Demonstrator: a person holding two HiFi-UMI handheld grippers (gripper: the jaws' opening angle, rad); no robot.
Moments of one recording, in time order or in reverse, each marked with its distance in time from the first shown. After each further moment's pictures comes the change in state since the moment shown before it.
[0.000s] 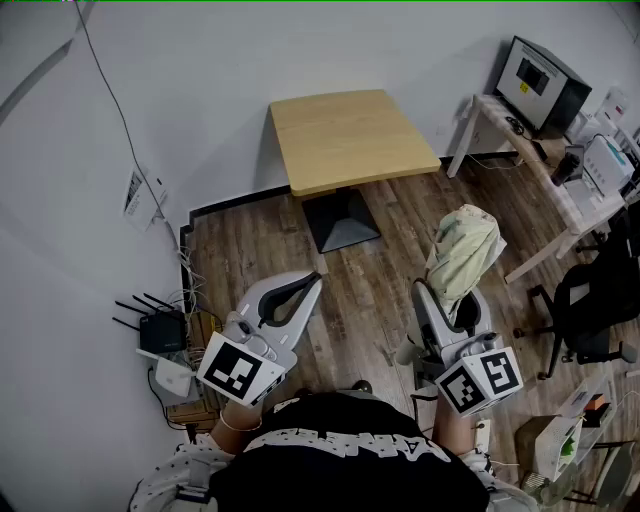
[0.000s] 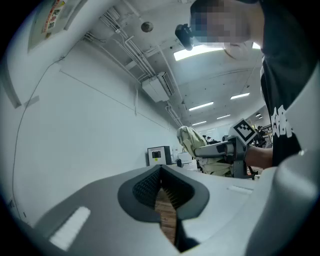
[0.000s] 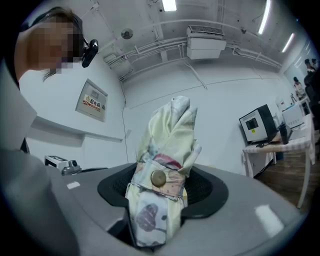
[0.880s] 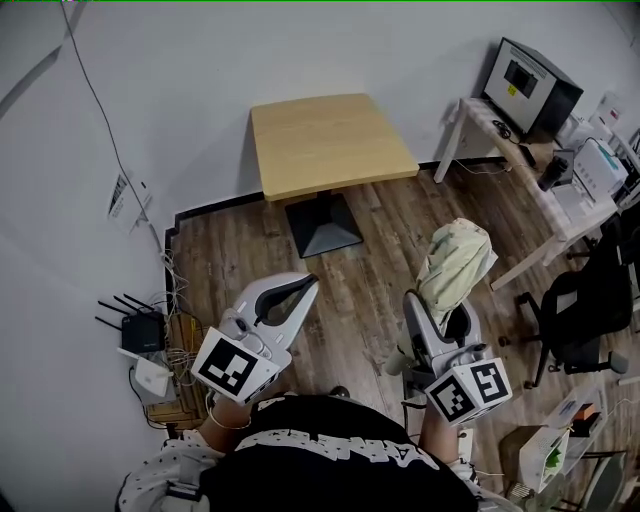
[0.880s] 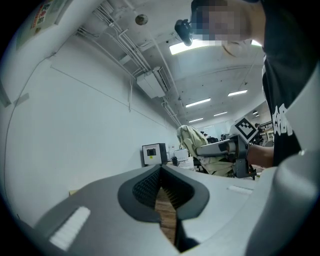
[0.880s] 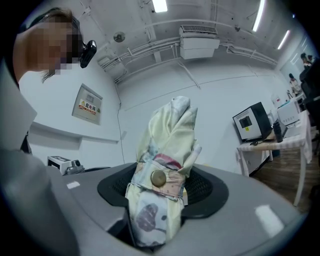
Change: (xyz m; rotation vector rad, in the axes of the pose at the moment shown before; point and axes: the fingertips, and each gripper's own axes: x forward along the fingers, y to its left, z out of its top) left arm 0.067 -0.051 -0.007 0.014 0.050 -0.033; right arm -0.032 -0.072 0.010 0.042 0.005 -0.012
